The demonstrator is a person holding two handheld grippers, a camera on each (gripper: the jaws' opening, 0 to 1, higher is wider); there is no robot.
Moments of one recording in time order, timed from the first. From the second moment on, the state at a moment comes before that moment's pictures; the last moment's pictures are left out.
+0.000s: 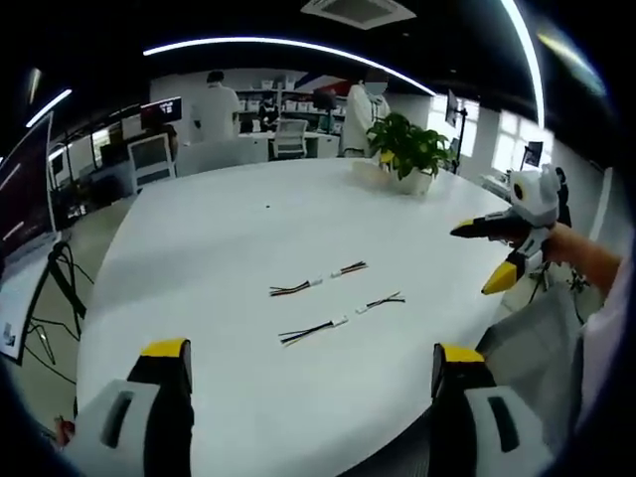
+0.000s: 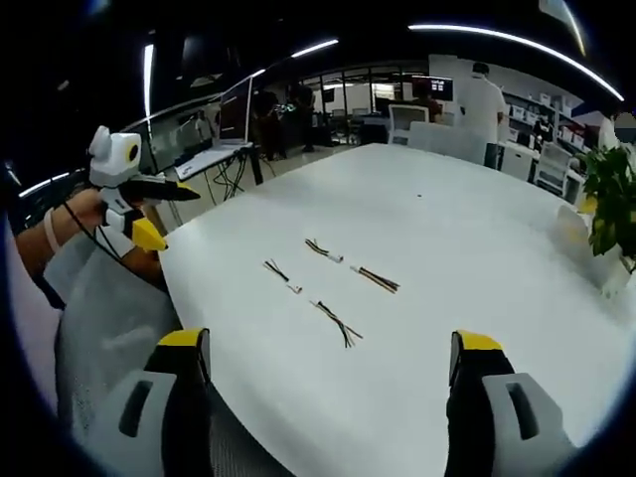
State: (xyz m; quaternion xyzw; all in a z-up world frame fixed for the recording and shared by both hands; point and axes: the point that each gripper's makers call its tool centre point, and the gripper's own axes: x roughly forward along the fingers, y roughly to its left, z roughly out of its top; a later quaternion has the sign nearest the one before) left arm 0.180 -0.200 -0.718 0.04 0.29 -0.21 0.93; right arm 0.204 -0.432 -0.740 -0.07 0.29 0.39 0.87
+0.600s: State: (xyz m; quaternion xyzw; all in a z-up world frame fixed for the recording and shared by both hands) left arm 0.188 -0.201 -0.718 0.03 0.30 -0.22 0.93; right arm 0.217 -0.423 -0.730 -0.07 0.27 0.40 0.87
